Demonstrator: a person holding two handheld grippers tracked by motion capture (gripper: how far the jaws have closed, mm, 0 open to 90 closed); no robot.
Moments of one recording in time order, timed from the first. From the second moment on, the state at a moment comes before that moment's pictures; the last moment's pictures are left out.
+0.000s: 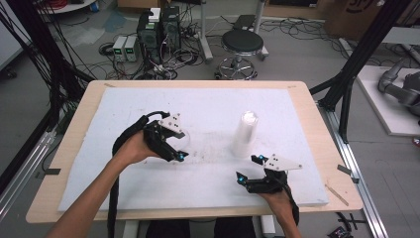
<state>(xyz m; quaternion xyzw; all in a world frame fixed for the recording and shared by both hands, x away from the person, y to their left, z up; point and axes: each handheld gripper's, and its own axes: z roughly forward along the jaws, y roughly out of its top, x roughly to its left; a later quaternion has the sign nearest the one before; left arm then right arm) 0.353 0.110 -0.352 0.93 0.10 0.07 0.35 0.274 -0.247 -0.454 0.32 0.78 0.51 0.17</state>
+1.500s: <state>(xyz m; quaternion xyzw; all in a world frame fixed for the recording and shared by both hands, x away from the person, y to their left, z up) 0.360 0.095 -0.413 0.94 0.13 0.06 0.32 0.275 -0.248 -0.454 0.32 0.78 0.51 0.17</state>
